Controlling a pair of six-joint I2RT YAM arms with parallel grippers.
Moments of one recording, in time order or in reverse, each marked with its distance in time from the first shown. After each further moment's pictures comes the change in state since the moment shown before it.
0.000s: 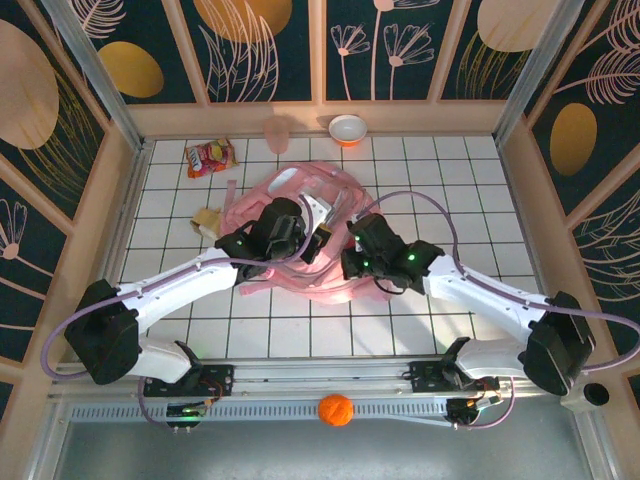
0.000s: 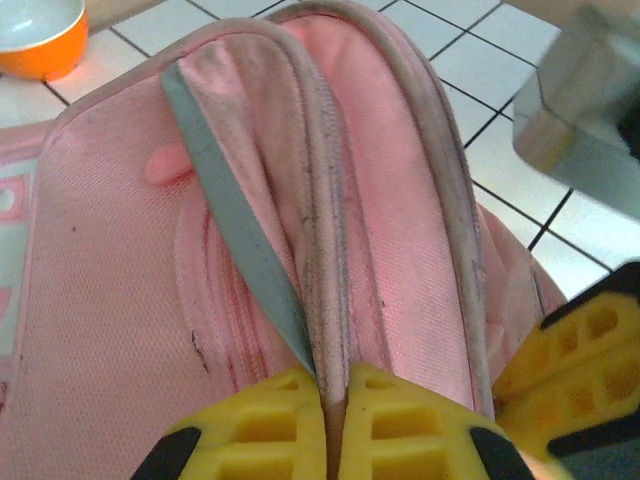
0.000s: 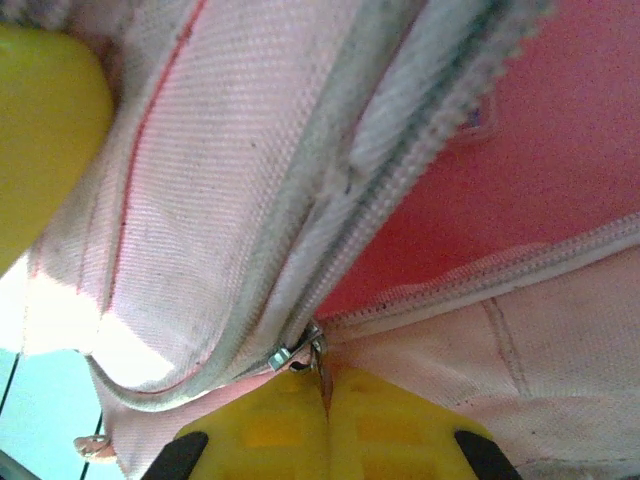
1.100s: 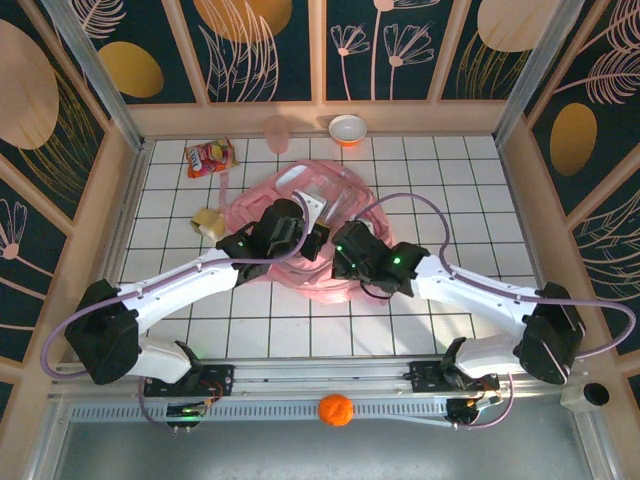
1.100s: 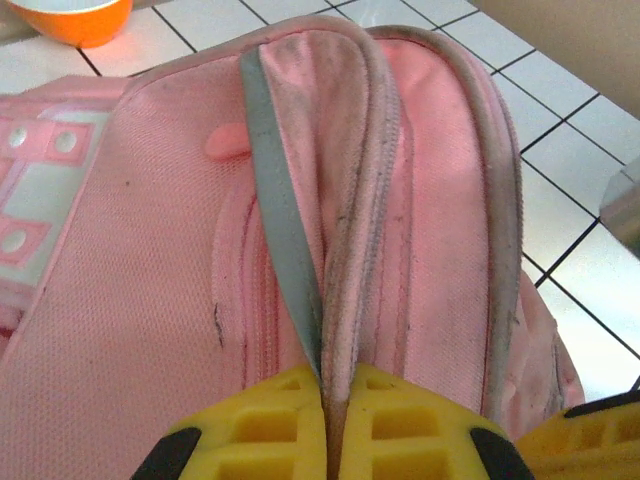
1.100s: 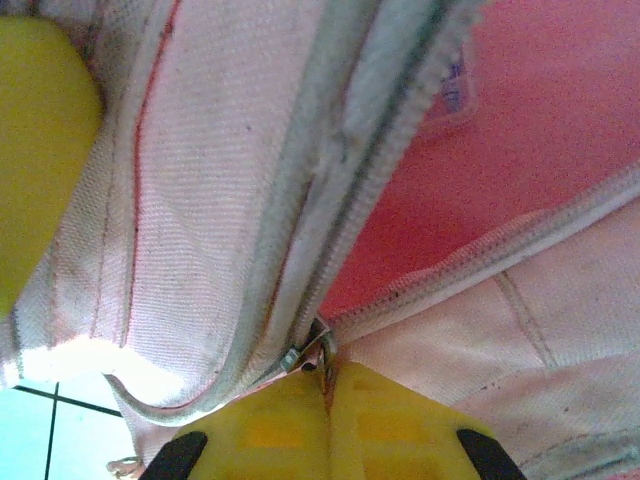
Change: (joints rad) left arm -0.011 0.000 0.000 0.019 -0.076 -0.188; right arm 0.118 0.055 0.071 -0.058 0.175 0.311
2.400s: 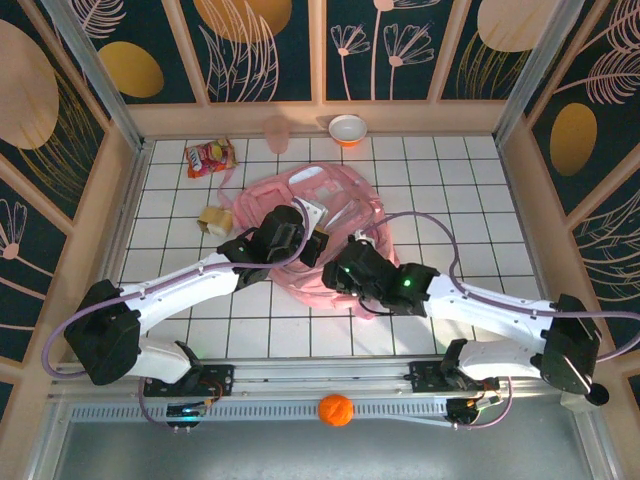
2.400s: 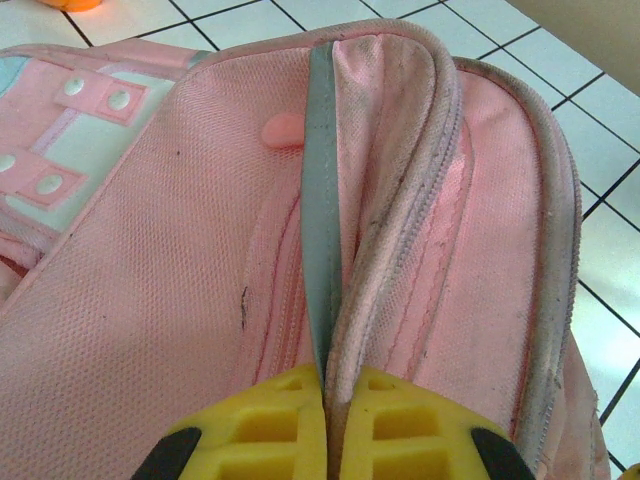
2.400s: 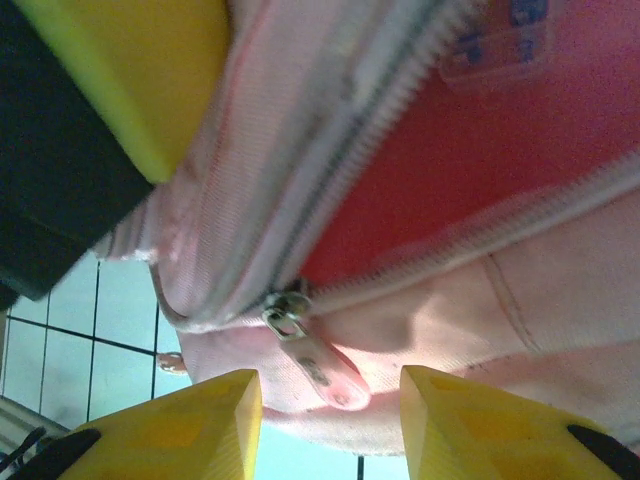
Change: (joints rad) left arm -0.006 -0.004 -0.057 0.029 0.005 -0.026; right arm 0.115 -0.101 -0.134 0.146 -0.016 0.174
